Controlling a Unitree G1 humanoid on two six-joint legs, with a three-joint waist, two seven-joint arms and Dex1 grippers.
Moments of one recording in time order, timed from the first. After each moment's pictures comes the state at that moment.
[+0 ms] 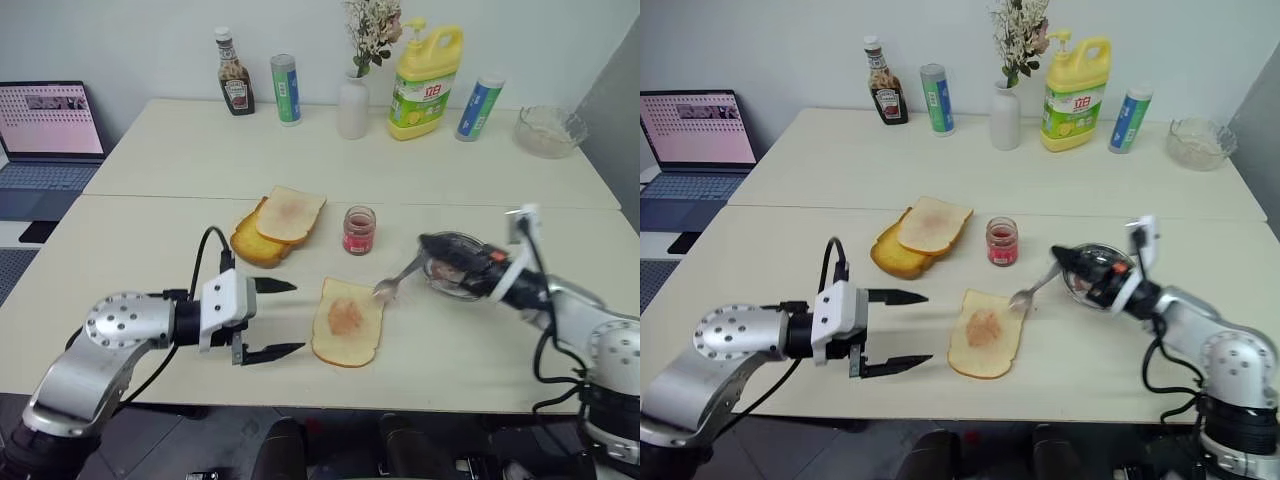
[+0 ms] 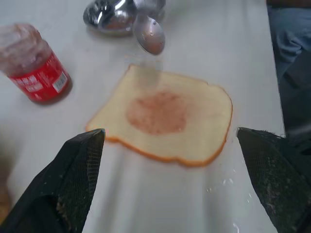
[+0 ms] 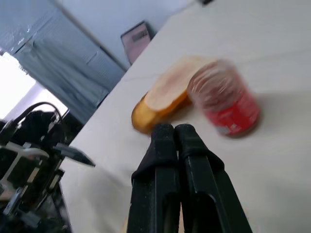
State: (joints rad) left arm -0.13 0.88 0.02 -0.49 -0.44 0.34 -1.10; right arm -0.29 -0.53 -0.38 -0.35 1.27 1.01 0.24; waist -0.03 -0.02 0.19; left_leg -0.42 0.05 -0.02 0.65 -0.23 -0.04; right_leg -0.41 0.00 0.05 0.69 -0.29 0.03
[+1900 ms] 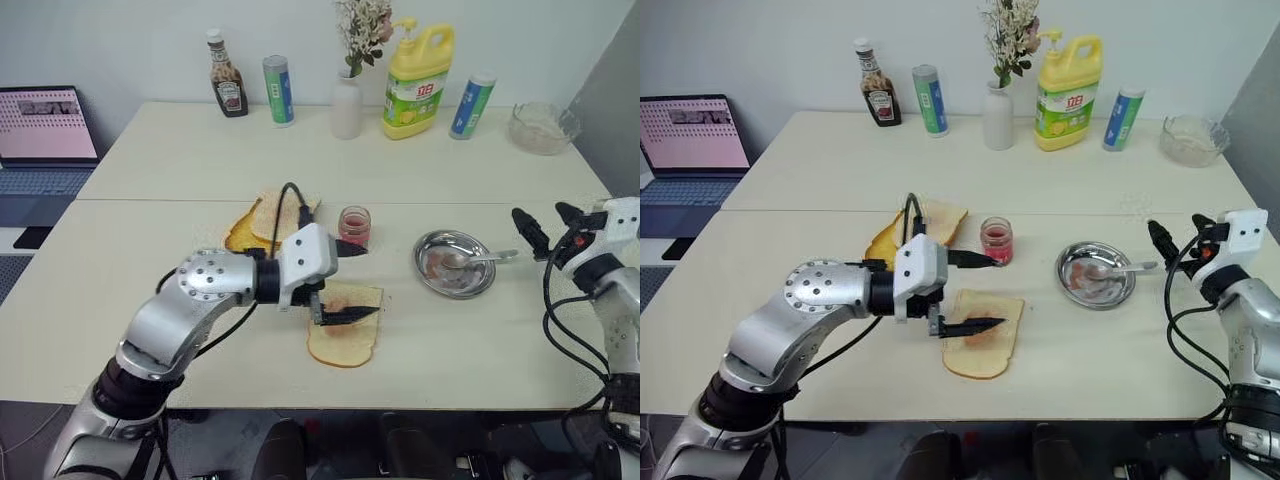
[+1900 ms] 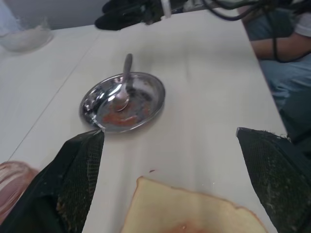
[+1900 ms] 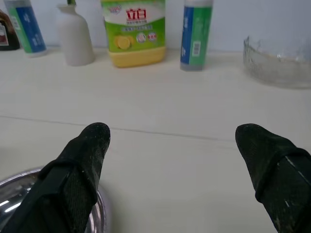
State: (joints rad) left arm -0.46 0.70 -0.20 -0.47 -0.37 0.55 -0.90; right arm -0.27 -0.63 -0.38 0.00 0.49 0.31 0.53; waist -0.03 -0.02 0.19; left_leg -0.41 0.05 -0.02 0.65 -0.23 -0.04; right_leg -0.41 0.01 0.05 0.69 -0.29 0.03
